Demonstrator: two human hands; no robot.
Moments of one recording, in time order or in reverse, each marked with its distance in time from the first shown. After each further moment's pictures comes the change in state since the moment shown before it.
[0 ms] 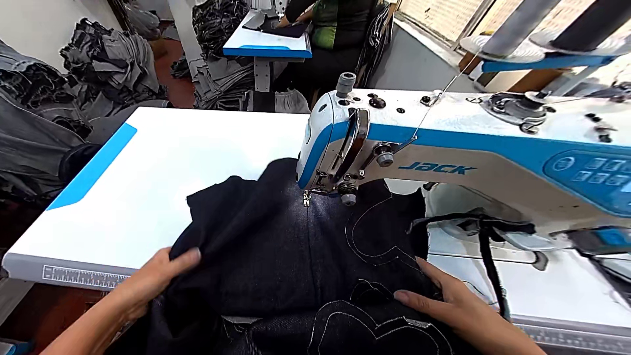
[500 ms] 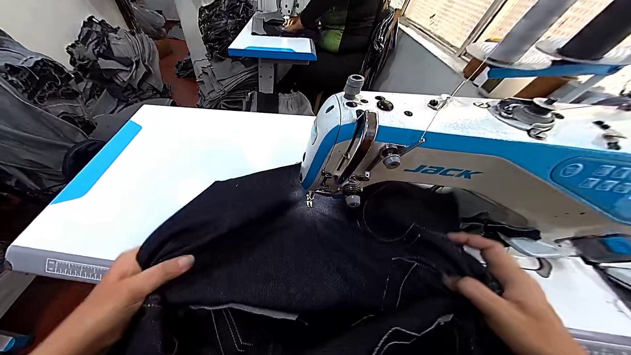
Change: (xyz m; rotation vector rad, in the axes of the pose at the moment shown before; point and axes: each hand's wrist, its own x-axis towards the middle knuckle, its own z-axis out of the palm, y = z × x) left_hand -0.047 0.023 0.011 -0.132 0.218 0.249; right_hand -0.010 -0.031 -0.013 -0.252 0.343 -0.244
